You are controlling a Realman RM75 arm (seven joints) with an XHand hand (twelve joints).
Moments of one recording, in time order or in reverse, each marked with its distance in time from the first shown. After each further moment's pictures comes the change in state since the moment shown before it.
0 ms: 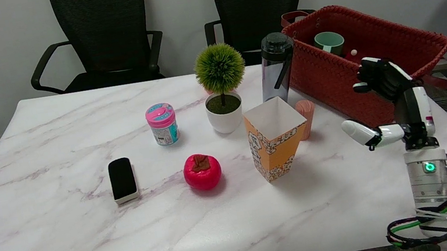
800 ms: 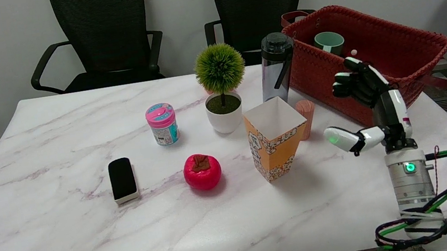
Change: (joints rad) arm -0.016 -0.040 0.003 0.129 -0.012 -0.138 -0.071
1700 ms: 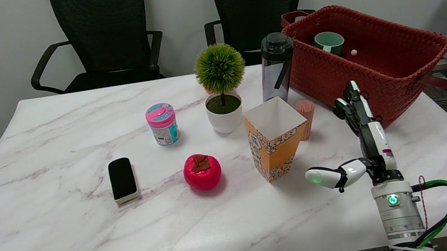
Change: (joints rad) arm -0.085 -0.118 -0.064 0.042 -0.026 -0.004 -0.241
